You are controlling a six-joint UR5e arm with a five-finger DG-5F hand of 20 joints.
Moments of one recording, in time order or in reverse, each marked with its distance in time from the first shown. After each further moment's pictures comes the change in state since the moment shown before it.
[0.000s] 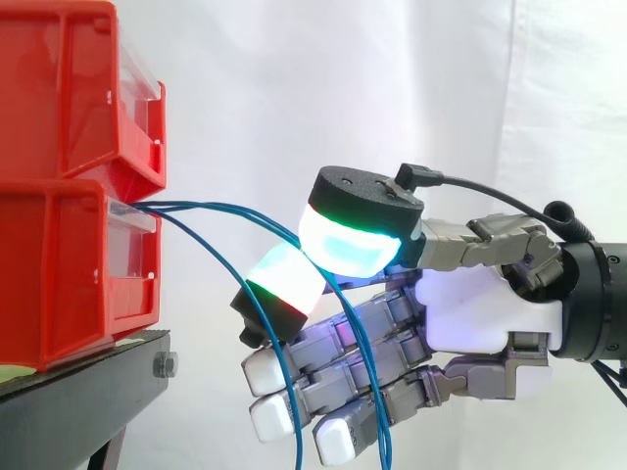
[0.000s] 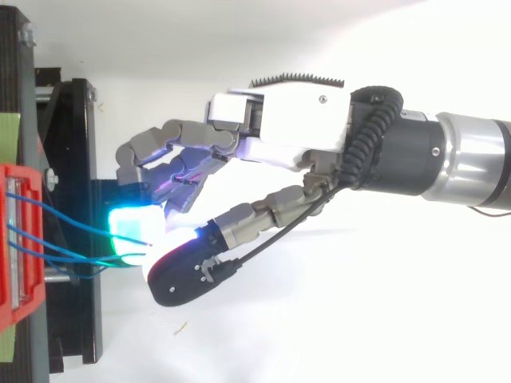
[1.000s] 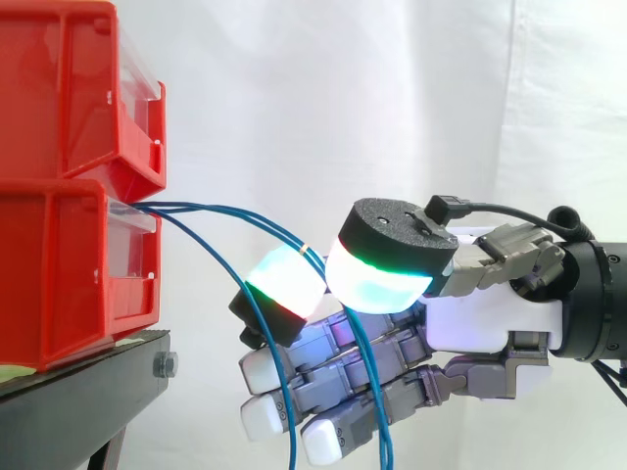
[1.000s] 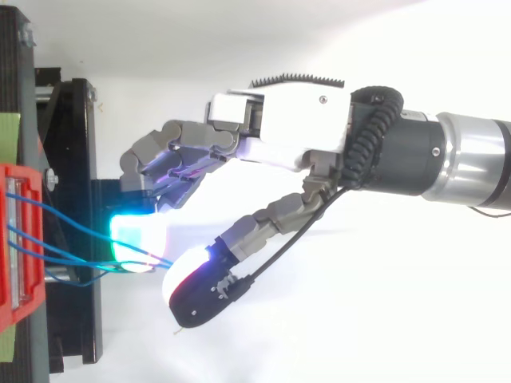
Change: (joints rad) arm 0.000 0.000 0.000 0.001 0.000 0.000
